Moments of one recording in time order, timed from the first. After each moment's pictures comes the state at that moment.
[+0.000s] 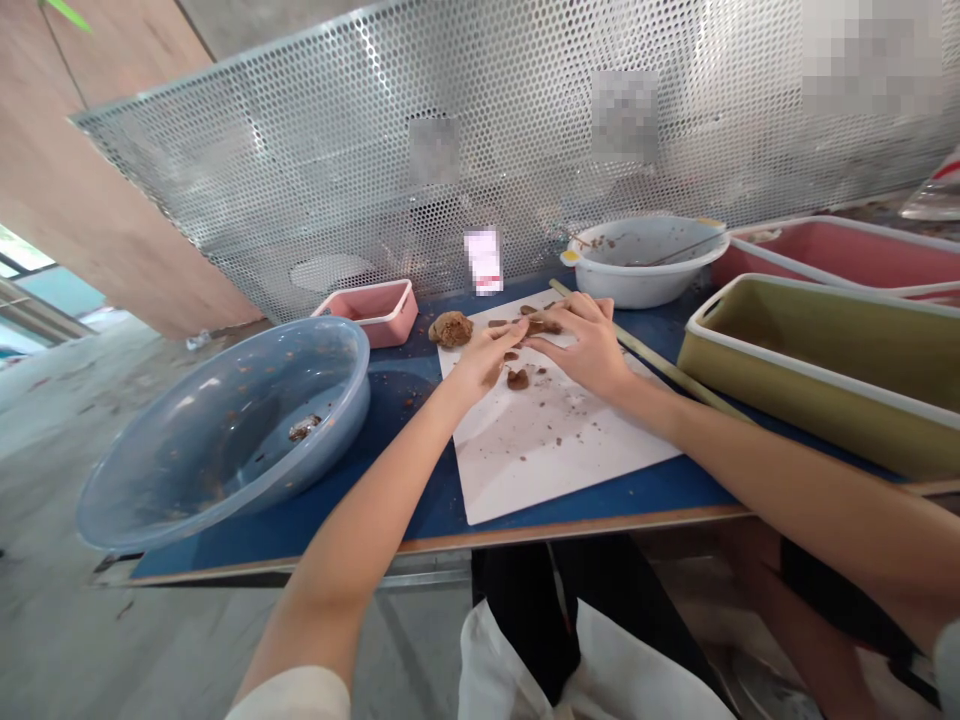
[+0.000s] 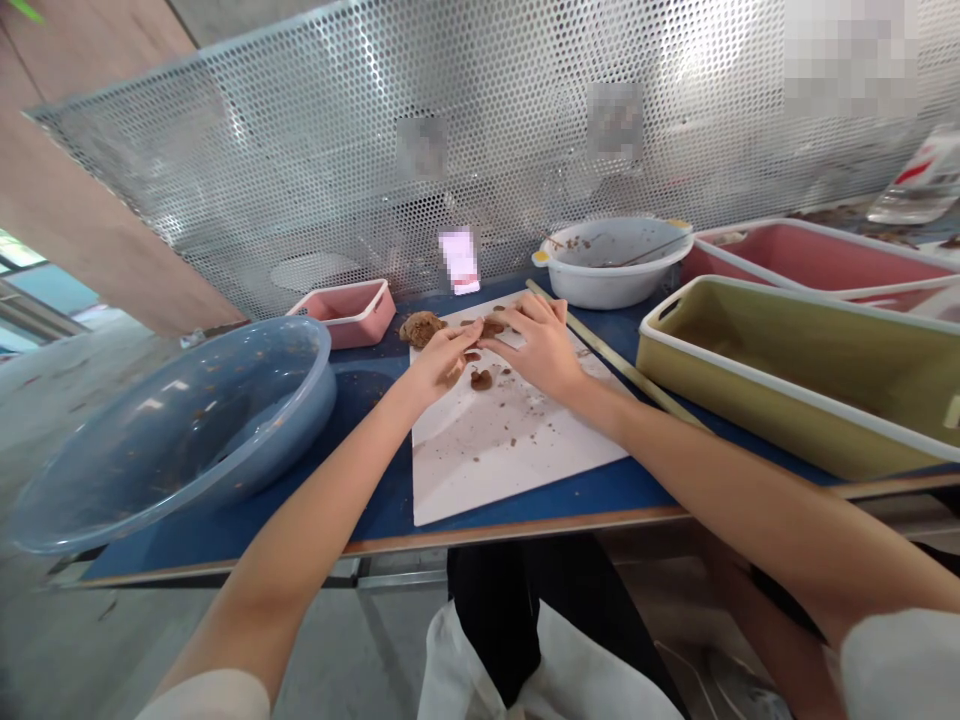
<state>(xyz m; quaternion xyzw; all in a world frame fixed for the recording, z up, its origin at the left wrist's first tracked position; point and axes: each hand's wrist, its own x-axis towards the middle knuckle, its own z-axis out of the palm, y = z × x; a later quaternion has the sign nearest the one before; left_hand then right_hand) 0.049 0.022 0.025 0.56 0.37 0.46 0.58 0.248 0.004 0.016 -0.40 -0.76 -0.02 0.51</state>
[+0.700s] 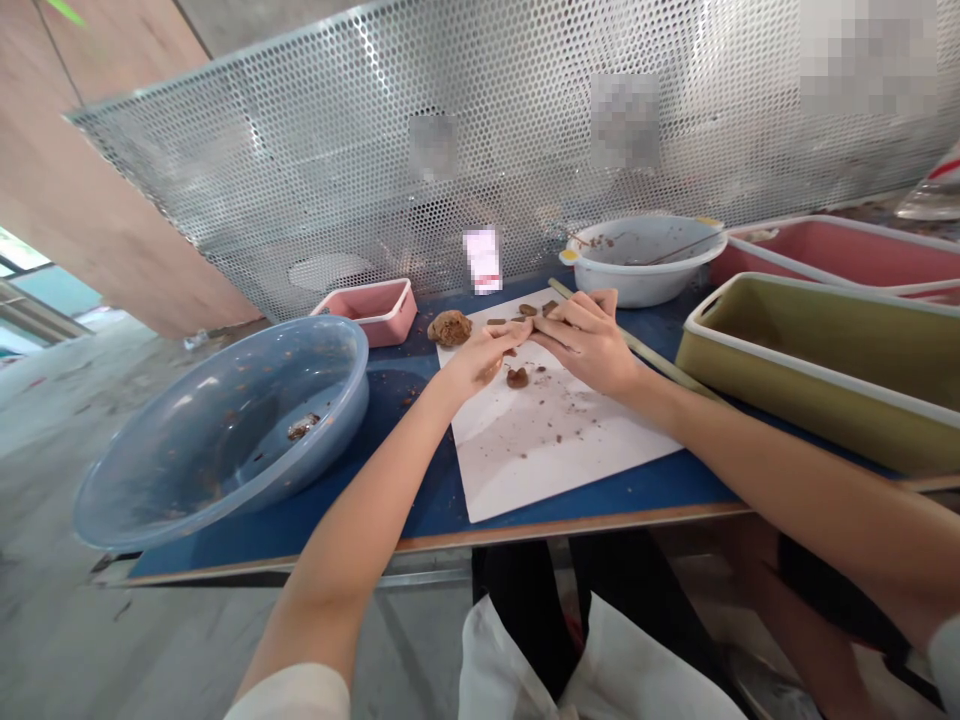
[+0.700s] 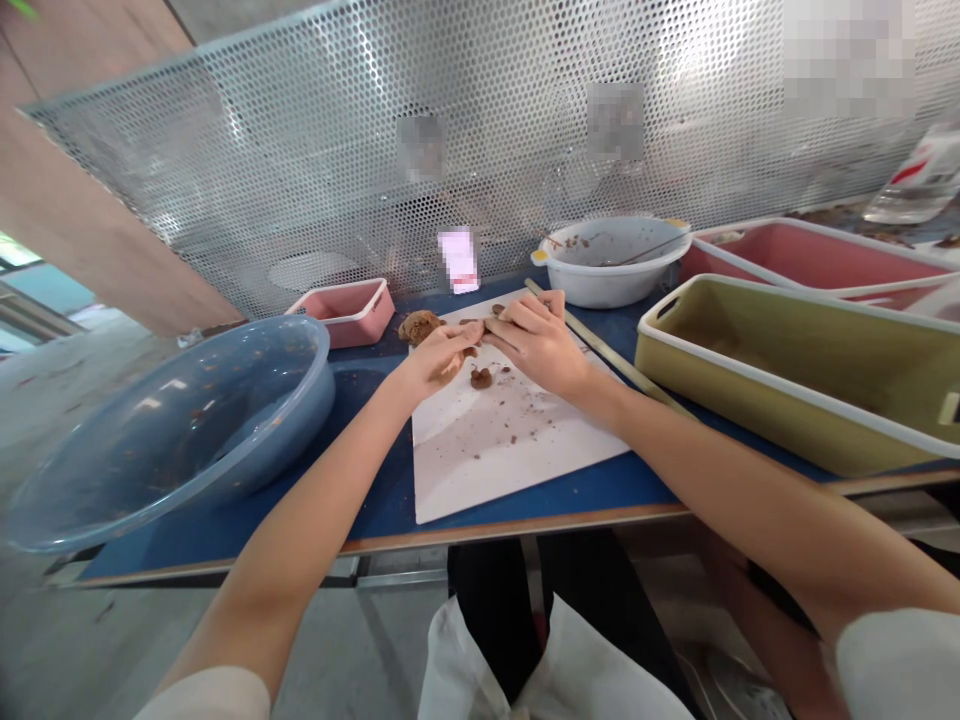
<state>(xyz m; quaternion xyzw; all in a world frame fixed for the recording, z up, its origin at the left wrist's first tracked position) 0.045 0.023 0.036 0.60 0.36 0.43 0.58 0.263 0.009 0.018 -0.35 -0.81 -0.12 0.45</state>
